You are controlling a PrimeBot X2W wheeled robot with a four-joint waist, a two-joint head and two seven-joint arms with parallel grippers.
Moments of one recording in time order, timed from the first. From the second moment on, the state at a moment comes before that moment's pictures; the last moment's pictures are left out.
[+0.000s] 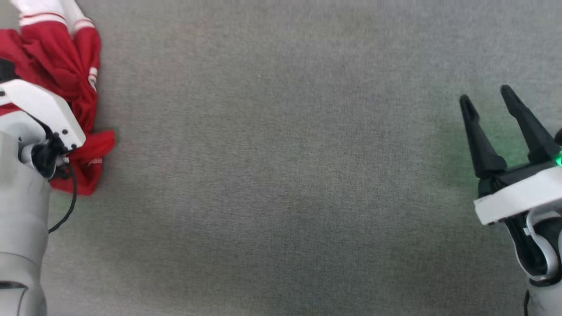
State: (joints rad) left arm -1.04 0.40 -0.11 1.23 -0.50 -0.09 0.28; right arm -0.27 -0.28 0.04 -0.14 0.39 0.13 0.10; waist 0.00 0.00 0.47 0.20
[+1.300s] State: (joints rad) left arm -0.80 0.60 -0.38 0.11 -0.57 -0.05 0.57; right arm -0.12 -0.16 -0.17 -0.07 0.39 0.13 -0.02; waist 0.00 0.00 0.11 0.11
